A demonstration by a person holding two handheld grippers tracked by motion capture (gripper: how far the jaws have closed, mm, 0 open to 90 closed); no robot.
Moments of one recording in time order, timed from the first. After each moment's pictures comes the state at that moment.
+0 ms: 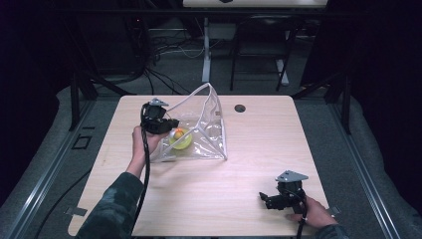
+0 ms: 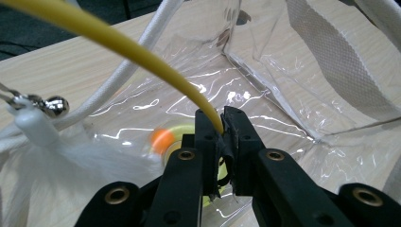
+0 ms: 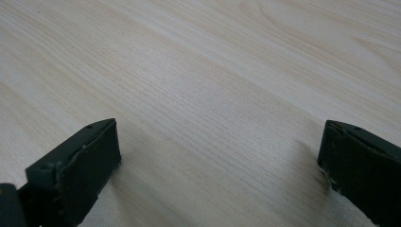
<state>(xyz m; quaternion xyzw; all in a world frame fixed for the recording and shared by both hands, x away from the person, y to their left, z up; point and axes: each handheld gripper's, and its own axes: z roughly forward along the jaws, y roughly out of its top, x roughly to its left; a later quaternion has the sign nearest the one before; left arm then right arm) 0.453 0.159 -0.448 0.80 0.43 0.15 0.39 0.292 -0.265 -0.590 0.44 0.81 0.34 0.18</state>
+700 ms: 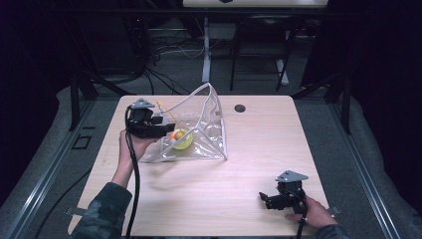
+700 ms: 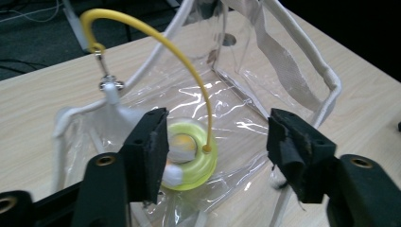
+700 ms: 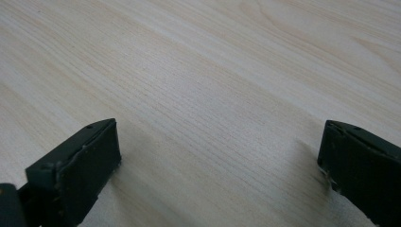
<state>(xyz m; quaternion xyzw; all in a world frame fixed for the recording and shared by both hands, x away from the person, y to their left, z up) 0.415 0.184 -0.419 0.79 0.42 0.16 0.43 0.292 -0.265 -0.590 0.44 0.81 0.34 0.18</state>
